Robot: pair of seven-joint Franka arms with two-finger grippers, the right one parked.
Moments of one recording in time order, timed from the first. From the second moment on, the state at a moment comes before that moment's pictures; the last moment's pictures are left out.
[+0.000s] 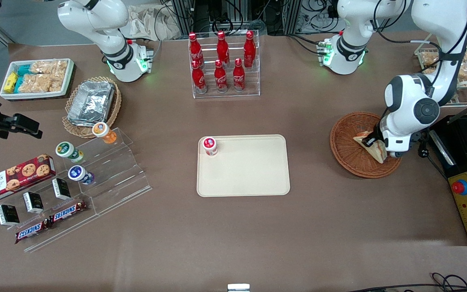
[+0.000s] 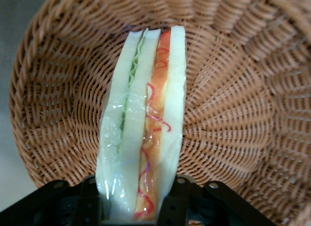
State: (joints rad) arm 0.04 0.11 -0.02 -2.44 0.04 2.38 -0.75
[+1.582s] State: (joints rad) arm -0.16 0.14 -0.25 -1.75 0.03 1.77 -0.64
